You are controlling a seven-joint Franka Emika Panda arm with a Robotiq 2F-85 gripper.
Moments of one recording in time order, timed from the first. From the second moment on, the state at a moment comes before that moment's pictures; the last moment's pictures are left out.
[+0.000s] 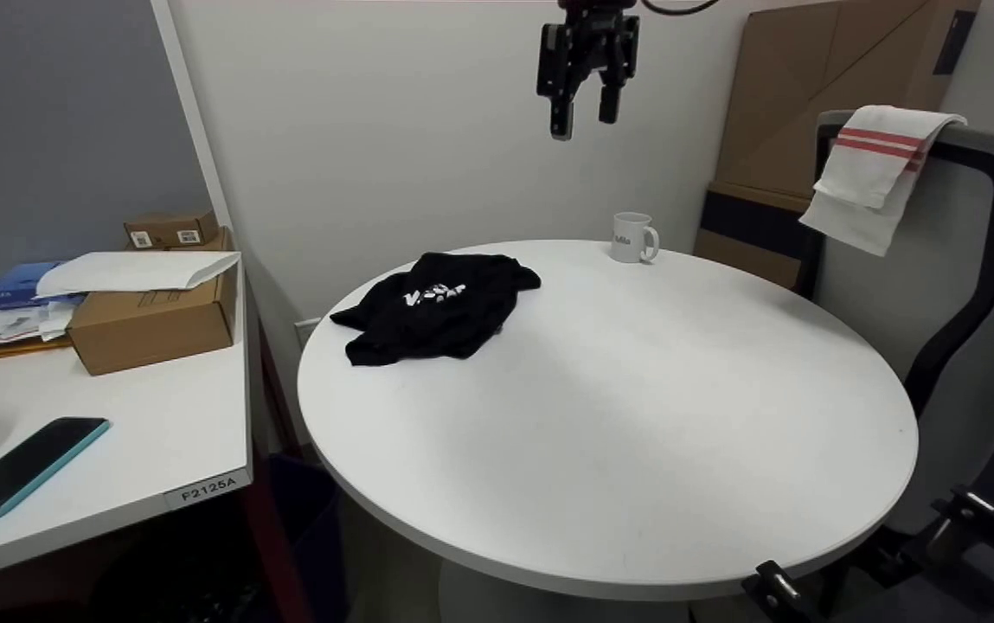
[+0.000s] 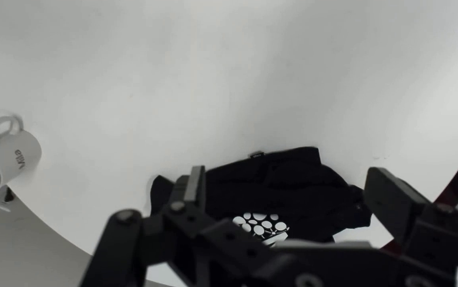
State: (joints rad) arm 0.07 0.02 0.05 -2.12 -0.14 2.29 -0.28
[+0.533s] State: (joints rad) arm 0.12 0.35 0.12 -1.87 -0.24 2.35 -0.35
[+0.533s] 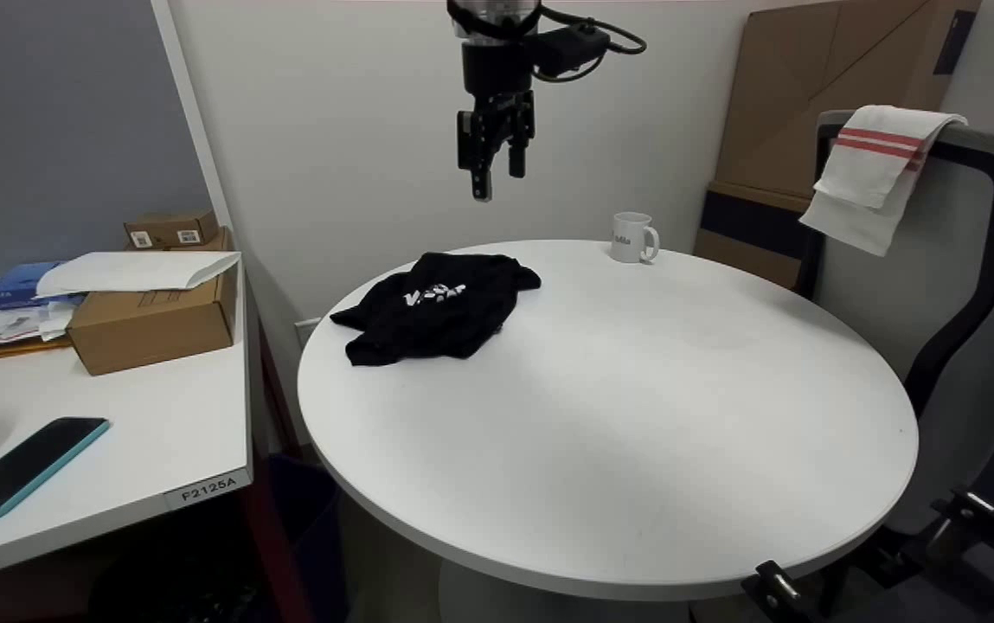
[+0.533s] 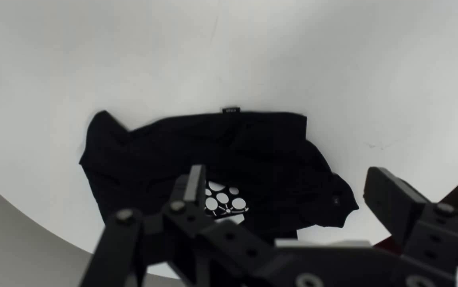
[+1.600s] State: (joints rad) arm 0.11 0.46 0.20 -1.78 -0.13 2.38 -0.49
